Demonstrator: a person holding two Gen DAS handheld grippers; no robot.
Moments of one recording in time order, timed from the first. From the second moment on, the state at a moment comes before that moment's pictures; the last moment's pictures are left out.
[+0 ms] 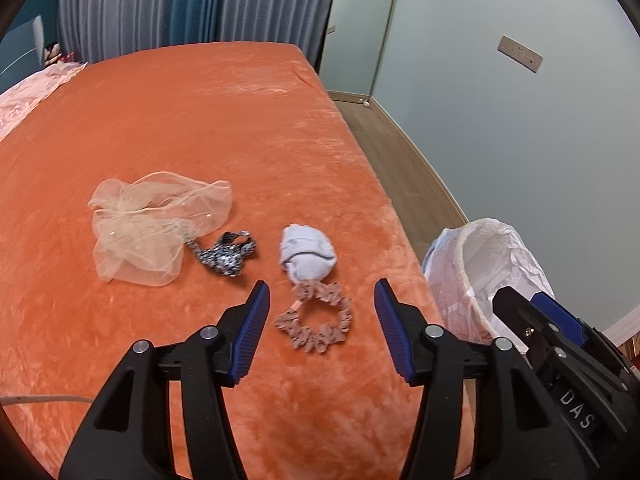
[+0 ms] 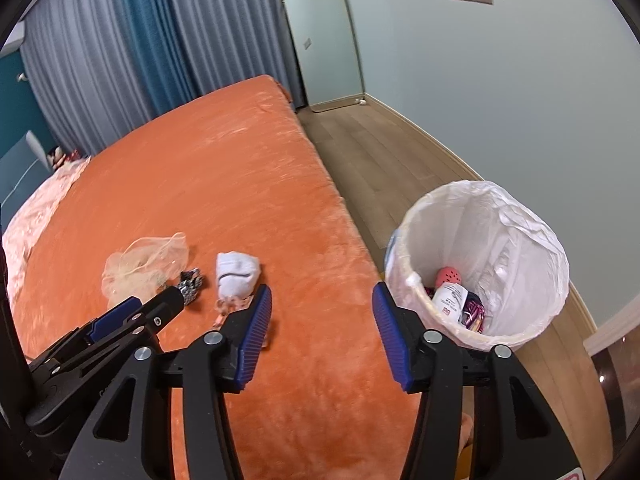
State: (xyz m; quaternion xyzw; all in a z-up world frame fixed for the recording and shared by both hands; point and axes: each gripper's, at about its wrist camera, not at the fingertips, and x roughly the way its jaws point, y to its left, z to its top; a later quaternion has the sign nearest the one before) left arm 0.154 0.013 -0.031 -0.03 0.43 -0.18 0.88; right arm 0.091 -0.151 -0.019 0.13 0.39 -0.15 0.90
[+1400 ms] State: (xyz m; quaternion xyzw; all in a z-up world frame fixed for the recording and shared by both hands) left arm 0.265 0.197 -0.109 -0.06 0.46 0.04 0.89; right arm 0.162 -0.084 -0.115 0.10 0.45 -0.14 0.88
